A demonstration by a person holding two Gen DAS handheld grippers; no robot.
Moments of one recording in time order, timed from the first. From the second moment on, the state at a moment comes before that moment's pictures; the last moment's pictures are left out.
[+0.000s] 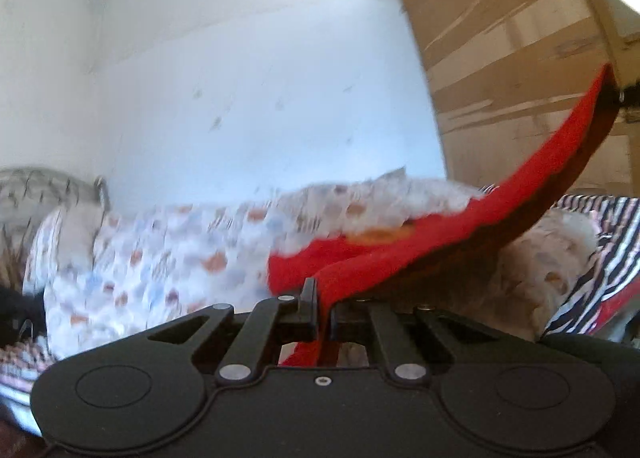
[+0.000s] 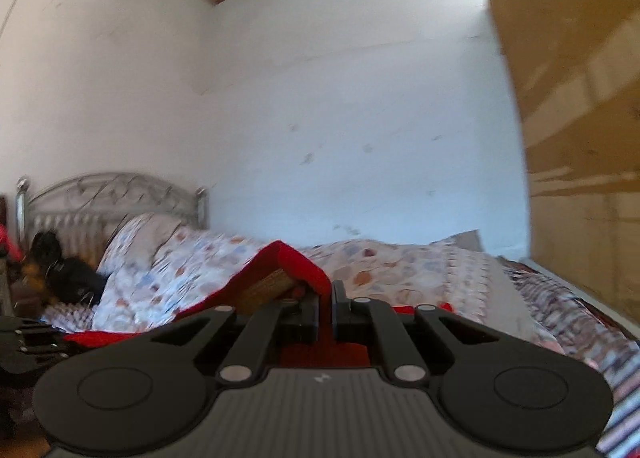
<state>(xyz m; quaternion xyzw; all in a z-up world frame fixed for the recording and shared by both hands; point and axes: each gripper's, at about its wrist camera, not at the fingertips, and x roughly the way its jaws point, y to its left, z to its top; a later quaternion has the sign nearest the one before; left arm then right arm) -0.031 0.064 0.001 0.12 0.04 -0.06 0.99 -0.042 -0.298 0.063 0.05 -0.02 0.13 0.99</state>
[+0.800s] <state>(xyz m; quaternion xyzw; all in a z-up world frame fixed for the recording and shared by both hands) -0.015 0.059 0.060 0.13 0.06 -0.12 0.98 -0.014 -0.298 0.076 0.03 -0.02 0.12 0.99</state>
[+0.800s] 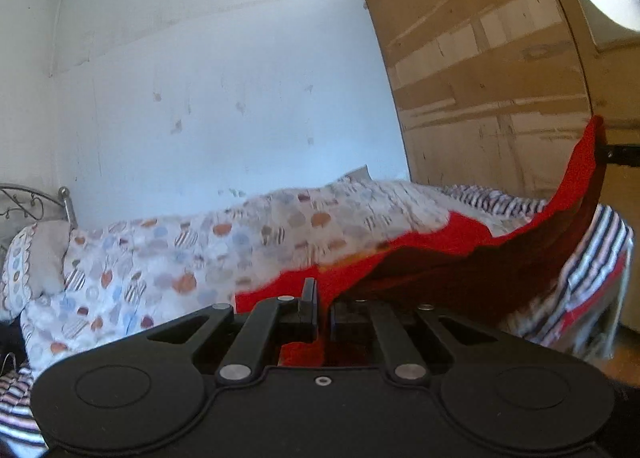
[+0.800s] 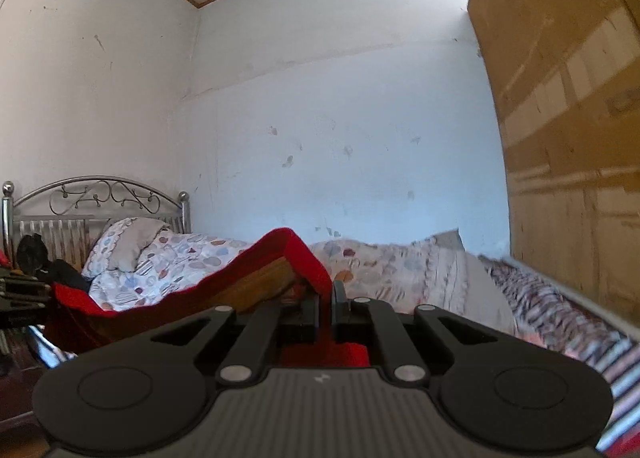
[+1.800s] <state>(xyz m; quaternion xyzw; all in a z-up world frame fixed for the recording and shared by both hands) 0.348 0.048 0.045 0.13 0.20 -0.11 0.96 0.333 -0.287 0.040 -0.04 0.14 0.10 0.98</state>
